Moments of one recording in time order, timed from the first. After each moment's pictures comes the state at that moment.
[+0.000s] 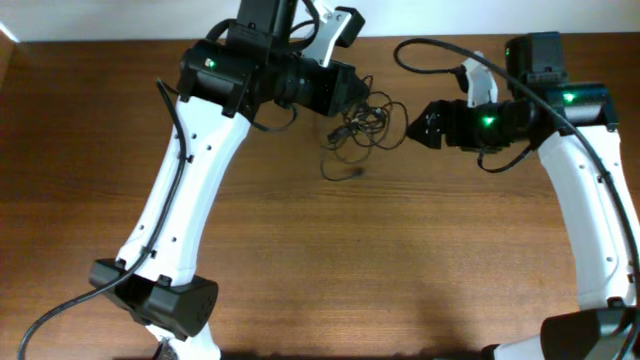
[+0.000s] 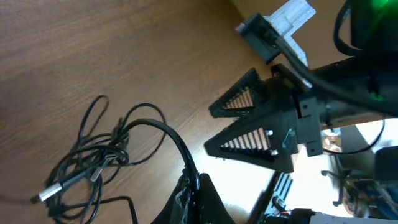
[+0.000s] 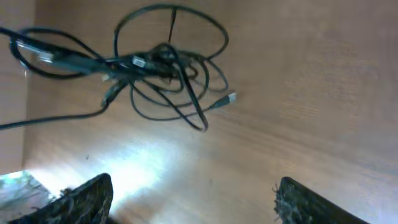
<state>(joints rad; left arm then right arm) -0.37 1.88 2.19 -1.14 0.71 -0.07 0.08 1.65 1.67 -1.14 -0.56 0.10</state>
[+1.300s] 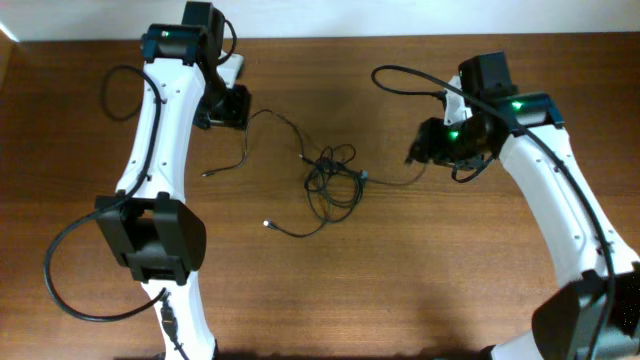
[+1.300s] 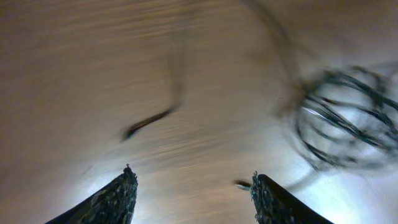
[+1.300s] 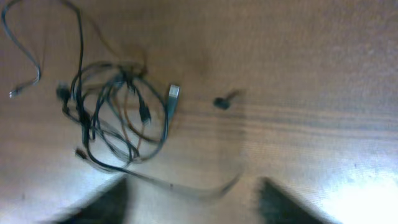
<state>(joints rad) -0.08 2.14 2.19 -1.47 0.06 0.12 0.16 1.71 1.53 -1.05 -0.27 0.31</state>
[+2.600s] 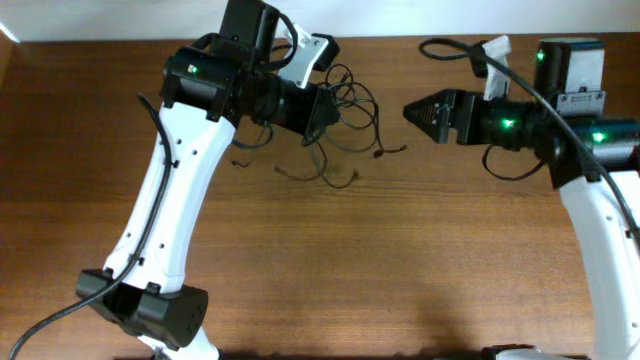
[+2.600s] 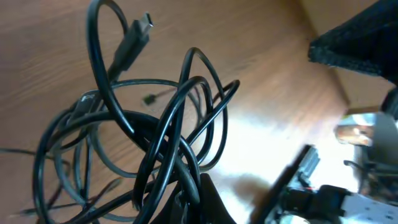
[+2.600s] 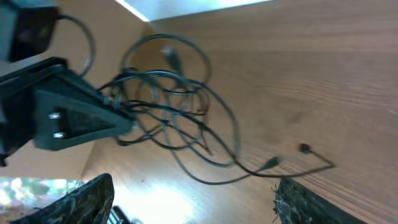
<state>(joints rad) -0.33 1.82 2.08 -1.28 0.63 0.02 0.07 1.46 1.58 -0.90 -0.78 0.22</state>
